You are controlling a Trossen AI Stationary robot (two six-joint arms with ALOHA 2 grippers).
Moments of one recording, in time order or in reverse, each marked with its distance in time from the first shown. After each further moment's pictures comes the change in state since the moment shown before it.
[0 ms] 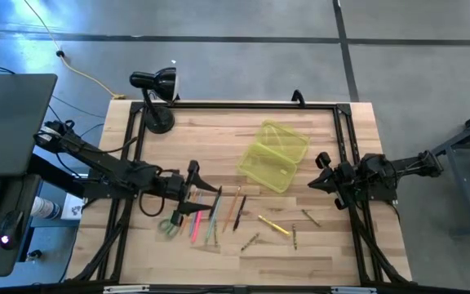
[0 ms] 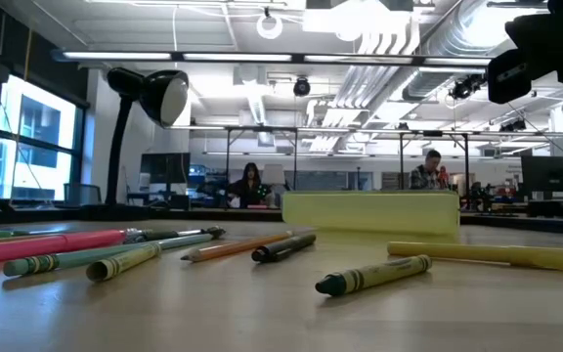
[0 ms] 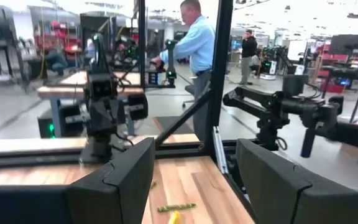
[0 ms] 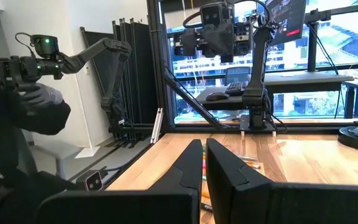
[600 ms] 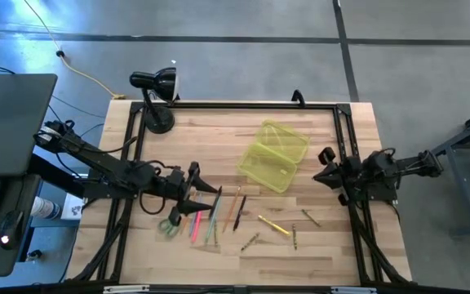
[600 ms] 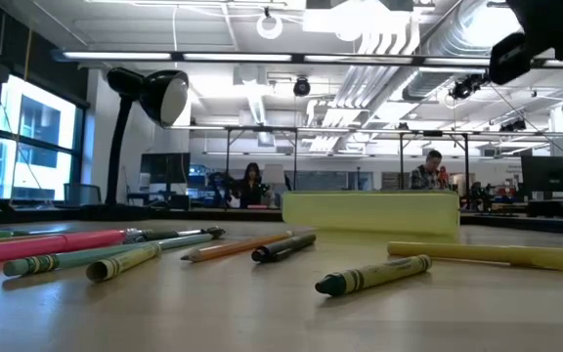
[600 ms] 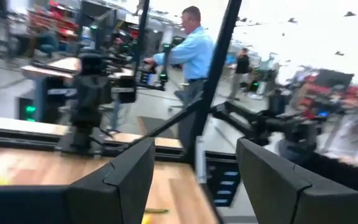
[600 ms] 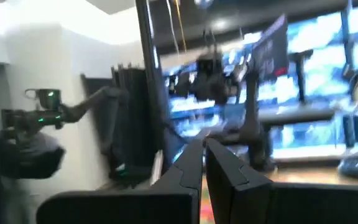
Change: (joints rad) left arm 0.000 0.000 0.000 0.021 -0.010 -0.148; right arm 0.000 0.001 0.000 0.191 0.071 0.019
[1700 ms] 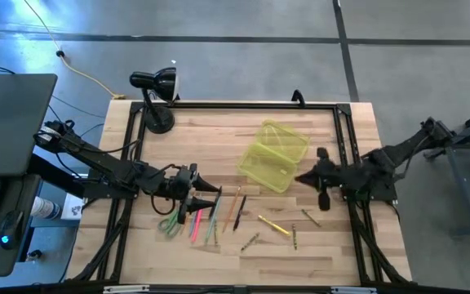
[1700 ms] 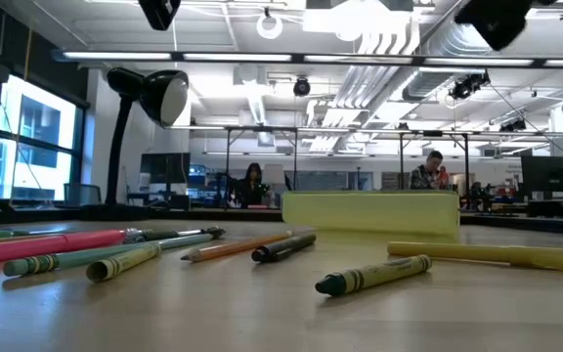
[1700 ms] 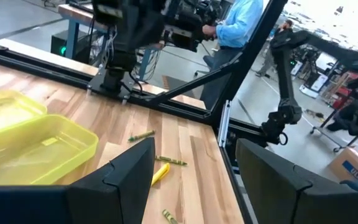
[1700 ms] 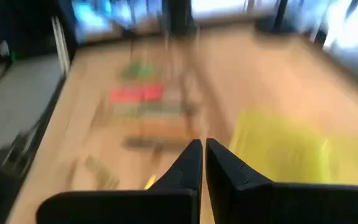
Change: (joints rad) left arm 0.000 0.000 0.000 -0.210 -0.081 -0.194; right arm 0.298 0.823 0.762 -0.881 0.491 0.360
